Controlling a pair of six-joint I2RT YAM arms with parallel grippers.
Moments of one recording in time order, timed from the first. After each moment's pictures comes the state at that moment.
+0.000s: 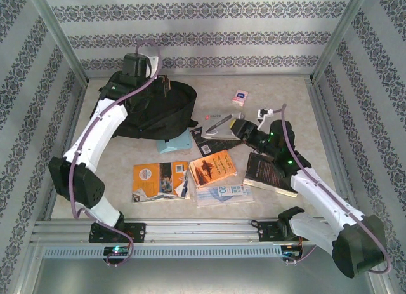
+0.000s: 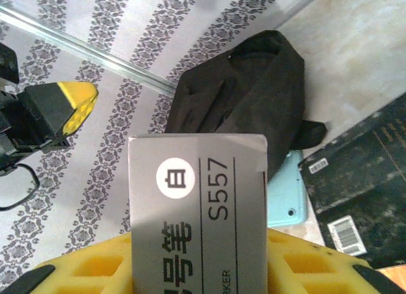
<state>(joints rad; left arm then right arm) -0.27 1.63 1.69 -0.66 0.19 -0.27 0.38 1.01 0.64 0.13 -0.39 0.97</state>
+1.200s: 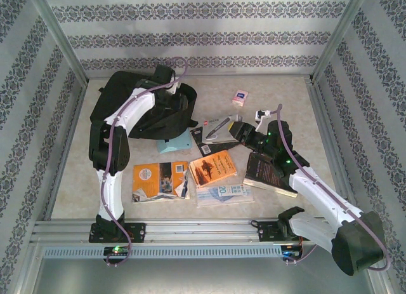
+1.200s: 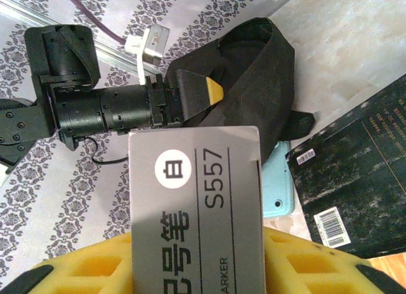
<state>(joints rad) -0.29 2.08 1.85 -0.78 0.17 -0.21 0.38 1.02 0.62 0.12 -0.40 0.94</state>
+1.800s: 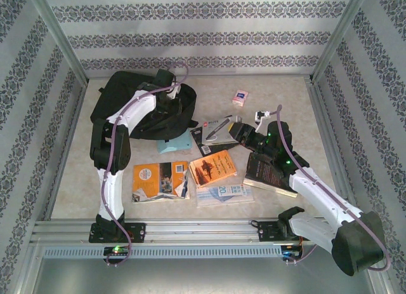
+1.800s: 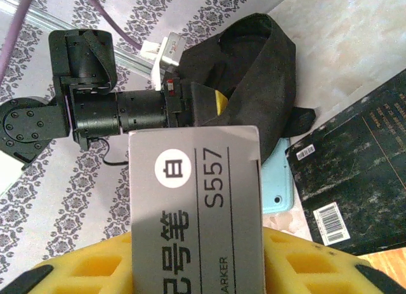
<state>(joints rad) -0.29 2.10 1.81 -0.78 0.13 -0.18 0.38 1.01 0.61 0.12 -0.41 0.94</state>
